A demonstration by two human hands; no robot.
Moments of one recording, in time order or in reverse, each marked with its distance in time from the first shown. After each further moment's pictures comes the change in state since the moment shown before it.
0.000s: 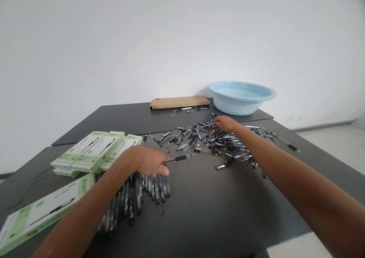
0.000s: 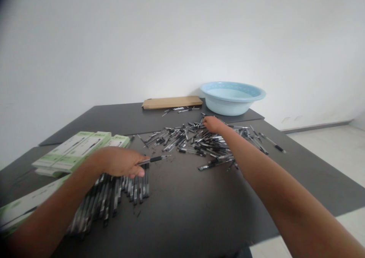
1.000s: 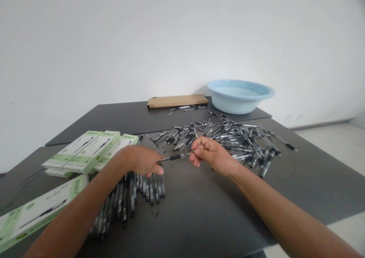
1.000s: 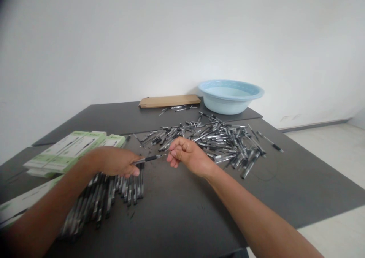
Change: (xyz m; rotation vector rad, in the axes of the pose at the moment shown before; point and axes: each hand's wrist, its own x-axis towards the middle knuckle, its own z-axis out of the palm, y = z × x) left_hand 0.017 -0.011 0.005 -0.081 0.008 0.024; right_hand -0.138 -0.131 0.024 1.548 -0.231 -0.309
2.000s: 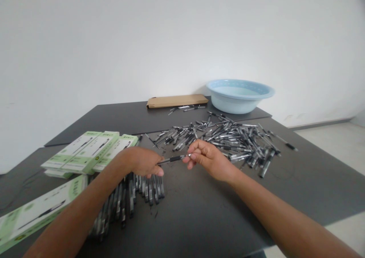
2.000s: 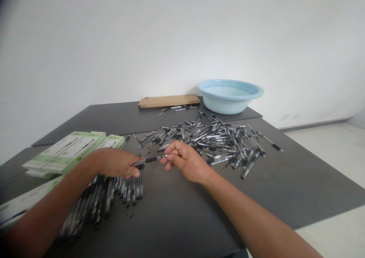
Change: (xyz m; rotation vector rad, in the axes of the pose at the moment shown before) left_hand 0.003 0.001 0.002 0.028 -0.012 0.042; right_hand -0.006 0.004 0.011 -0.157 0.023 -0.015
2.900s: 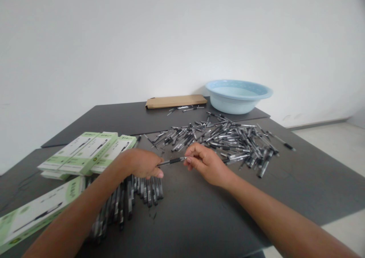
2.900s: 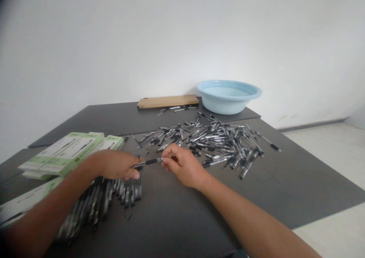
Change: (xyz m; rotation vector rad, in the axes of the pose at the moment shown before) left_hand 0.003 0.004 0.001 0.019 -0.011 -0.034; right_hand -0.006 0.002 0.005 -0.404 0.043 -0.081
